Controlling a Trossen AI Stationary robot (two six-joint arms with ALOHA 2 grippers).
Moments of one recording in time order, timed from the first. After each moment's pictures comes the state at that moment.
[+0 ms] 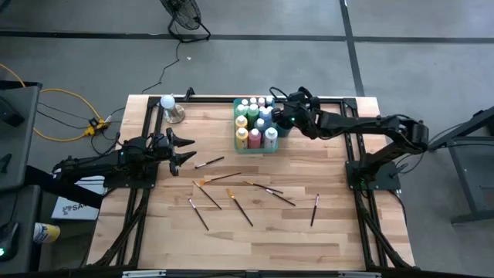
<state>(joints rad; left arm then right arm) 0.17 0.02 0.02 0.01 -0.09 -0.11 -0.34 1.45 0.96 -0.12 0.81 0.53</state>
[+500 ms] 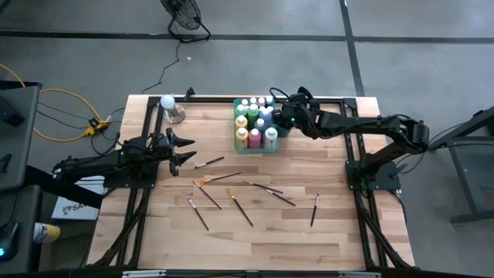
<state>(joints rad) 0.17 0.02 0.02 0.01 -0.09 -0.11 -0.34 1.45 0.96 -0.18 0.75 0.63</state>
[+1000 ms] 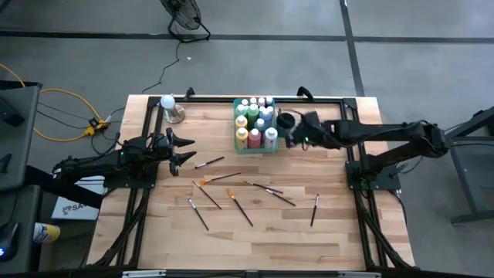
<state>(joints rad) 0.17 0.02 0.02 0.01 -0.09 -0.11 -0.14 1.25 0.96 -0.69 0.48 1.00</state>
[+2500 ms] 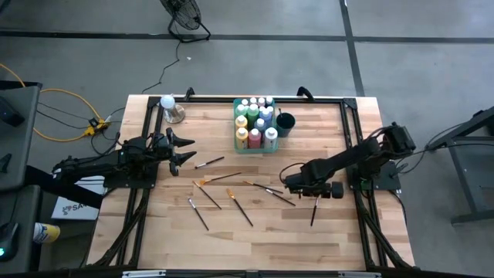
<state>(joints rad) 0.17 0.02 0.02 0.01 -0.09 -0.11 0.23 1.64 0.86 -0.97 -0.23 1.97</state>
